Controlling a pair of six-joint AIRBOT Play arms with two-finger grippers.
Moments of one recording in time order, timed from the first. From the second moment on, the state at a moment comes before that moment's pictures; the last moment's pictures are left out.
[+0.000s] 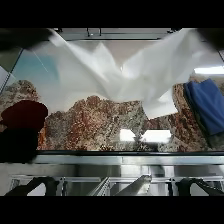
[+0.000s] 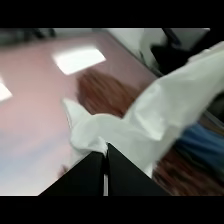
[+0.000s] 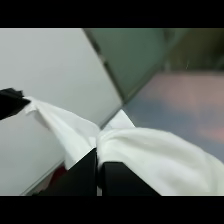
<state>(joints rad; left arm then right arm) 0.20 -1.05 1.65 0.44 -1.27 -0.97 -0.35 -0.99 1.40 0.00 1.27 0.80</state>
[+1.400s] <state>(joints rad) 0.18 -1.98 1.96 0.62 -1.15 -0.92 0.03 -1.58 1.17 -0.11 0.26 0.54</state>
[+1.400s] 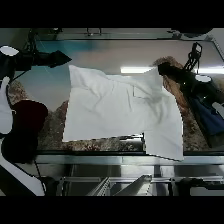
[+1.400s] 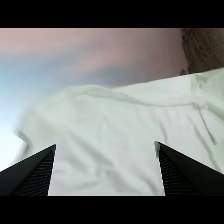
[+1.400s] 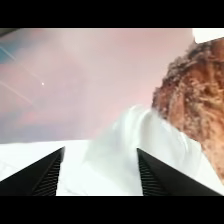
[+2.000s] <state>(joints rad) 0.41 -1.73 1.48 0.71 -1.50 -1.13 -0.36 -1.41 1.21 -0.37 0.93 0.84</state>
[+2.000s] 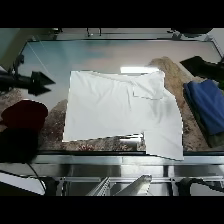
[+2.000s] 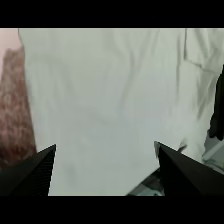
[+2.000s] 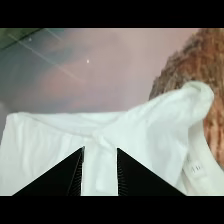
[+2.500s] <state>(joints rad) 0.43 -1.48 0.73 0.83 -1.32 -1.14 -0.69 -1.38 1.02 -0.46 1.31 0.86</state>
